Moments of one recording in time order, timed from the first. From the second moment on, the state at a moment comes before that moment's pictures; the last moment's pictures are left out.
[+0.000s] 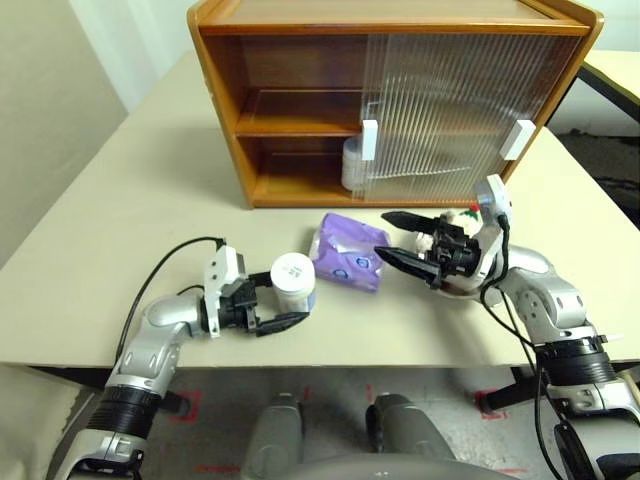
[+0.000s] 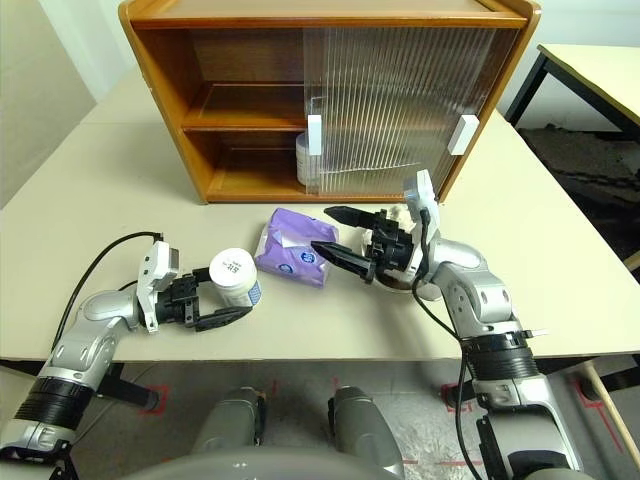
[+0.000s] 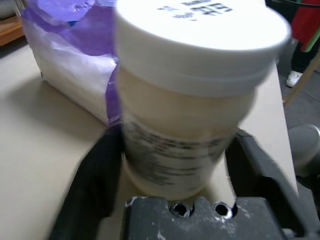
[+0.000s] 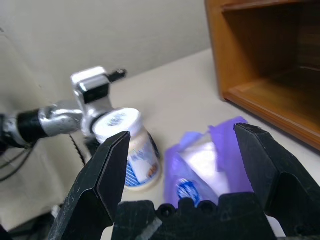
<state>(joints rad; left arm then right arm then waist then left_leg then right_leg) -0.11 0.53 -0.08 0.15 -0.33 0.00 -1.21 -0.31 -0.39 0.02 0.03 0.56 0.28 1.14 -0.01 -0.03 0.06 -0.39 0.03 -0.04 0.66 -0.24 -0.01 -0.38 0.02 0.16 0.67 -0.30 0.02</state>
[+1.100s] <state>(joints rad) -0.40 0.36 0.02 0.37 -0.17 0.01 -0.64 -0.20 -0.32 0.02 -0.13 0.61 0.28 1.08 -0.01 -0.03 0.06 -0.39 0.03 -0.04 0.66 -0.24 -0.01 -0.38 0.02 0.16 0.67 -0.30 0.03</state>
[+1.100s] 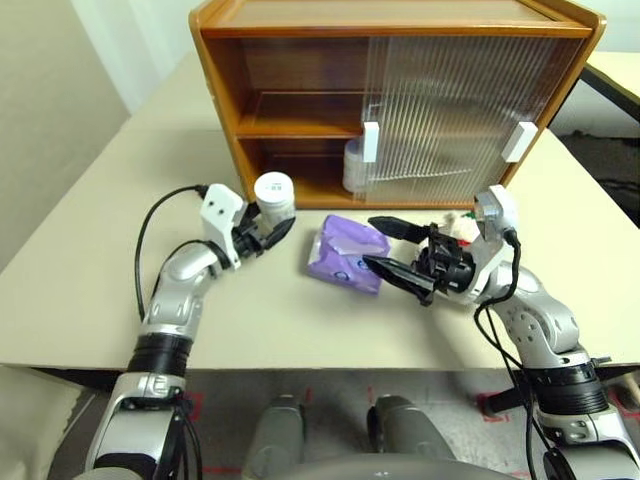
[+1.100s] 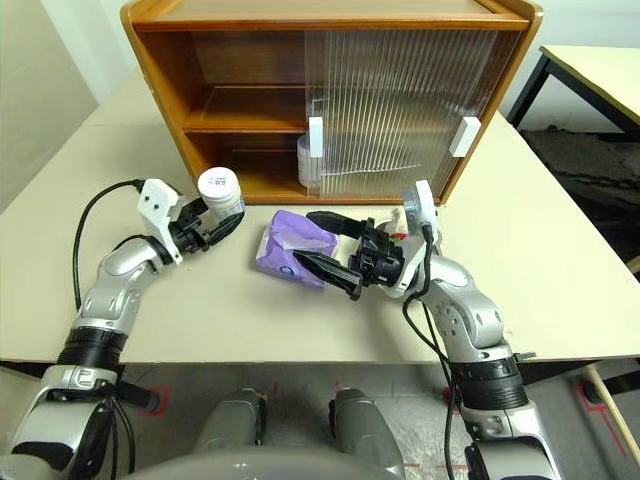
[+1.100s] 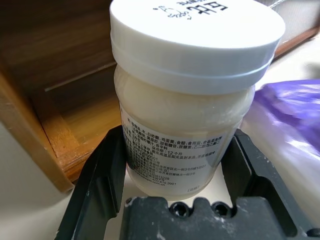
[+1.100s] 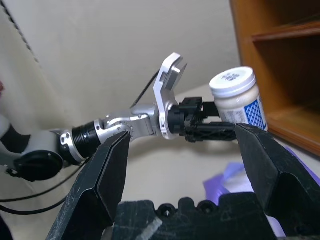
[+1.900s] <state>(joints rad) -0.50 0.35 0.03 0.48 -0.11 0.02 -0.53 -0.22 -0.30 0.01 -0.15 0.64 0.27 1.02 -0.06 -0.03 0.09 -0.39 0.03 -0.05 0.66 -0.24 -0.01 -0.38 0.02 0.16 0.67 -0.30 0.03</state>
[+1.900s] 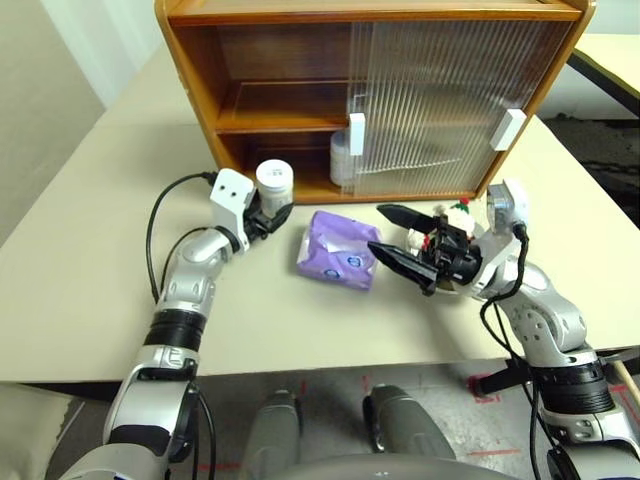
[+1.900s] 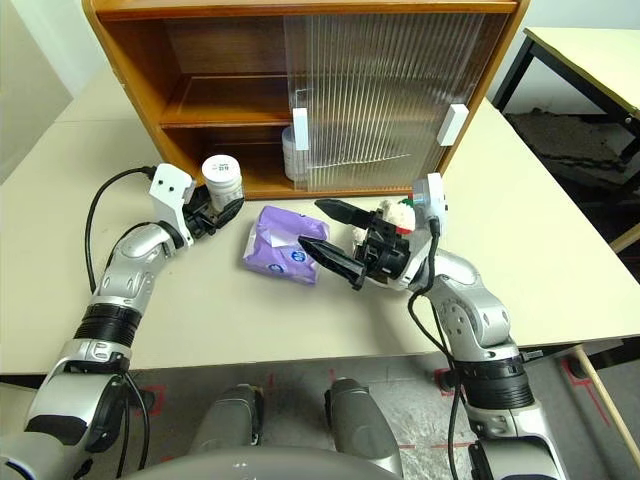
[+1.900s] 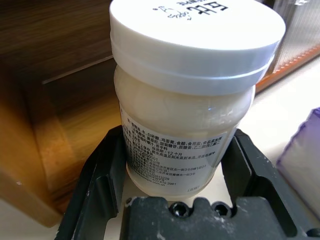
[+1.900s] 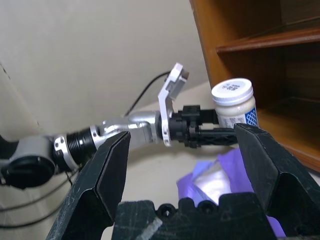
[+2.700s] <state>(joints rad) -0.80 0.29 0.02 0.83 -0.04 0.00 -0.43 -0.28 -0.33 -0.03 -0.12 0.68 0.32 0.99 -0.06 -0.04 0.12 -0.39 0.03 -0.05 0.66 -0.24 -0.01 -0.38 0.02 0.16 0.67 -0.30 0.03</state>
